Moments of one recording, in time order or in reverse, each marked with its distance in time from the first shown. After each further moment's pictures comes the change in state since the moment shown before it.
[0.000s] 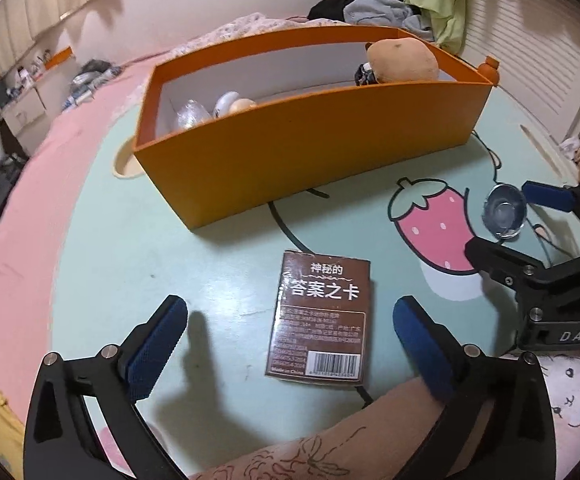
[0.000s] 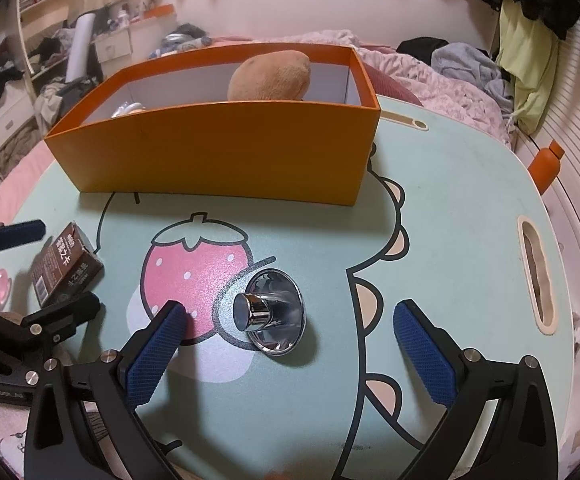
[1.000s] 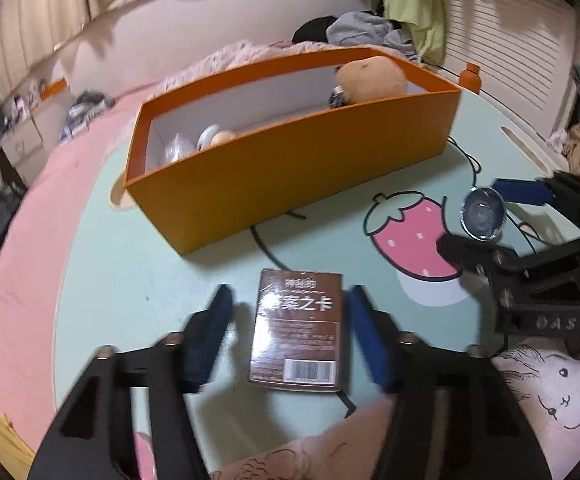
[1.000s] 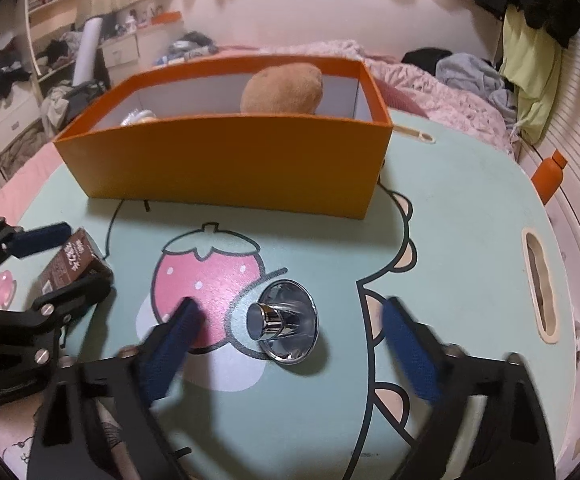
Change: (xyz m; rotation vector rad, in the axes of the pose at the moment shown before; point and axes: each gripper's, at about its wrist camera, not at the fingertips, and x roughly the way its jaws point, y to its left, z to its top) left arm -0.011 -0.008 -0.006 0.071 -0.108 -0.011; right arm -0.005 0.006 0.000 -0.019 -0.060 0.018
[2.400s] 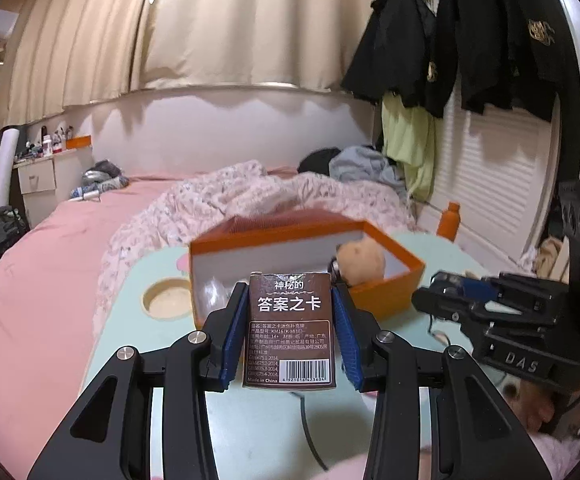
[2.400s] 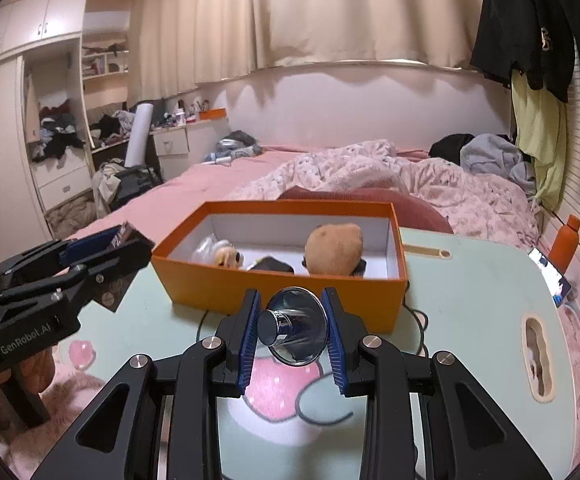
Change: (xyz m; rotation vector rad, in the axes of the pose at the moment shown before) left arm -0.085 0.043 0.019 -0.153 -0.480 -0.068; right arm -0.070 0.009 0.027 0.000 -0.365 0.160
